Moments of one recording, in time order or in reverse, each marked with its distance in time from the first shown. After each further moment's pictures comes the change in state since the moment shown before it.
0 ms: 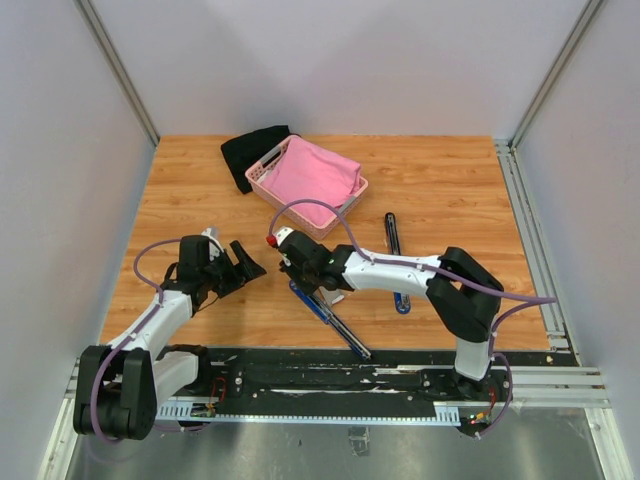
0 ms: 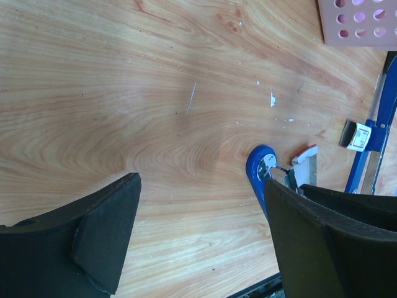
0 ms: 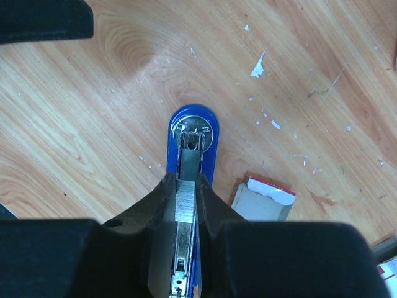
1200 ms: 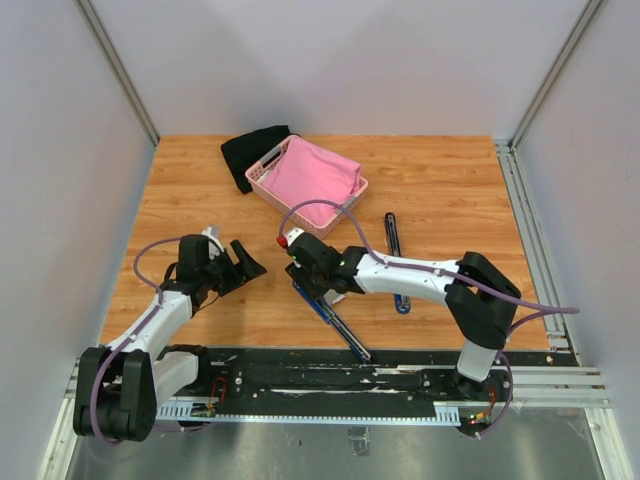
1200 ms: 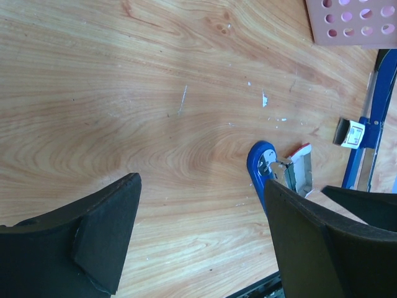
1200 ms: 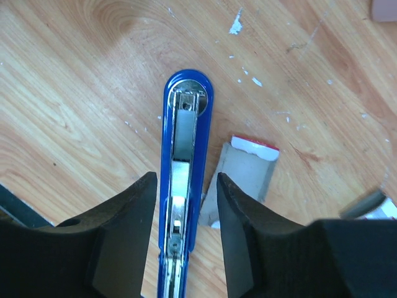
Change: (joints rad) left arm 0.000 -0.008 0.000 0.016 0.016 0.007; right arm 0.003 -0.082 -0.069 -0.051 0.034 0.038
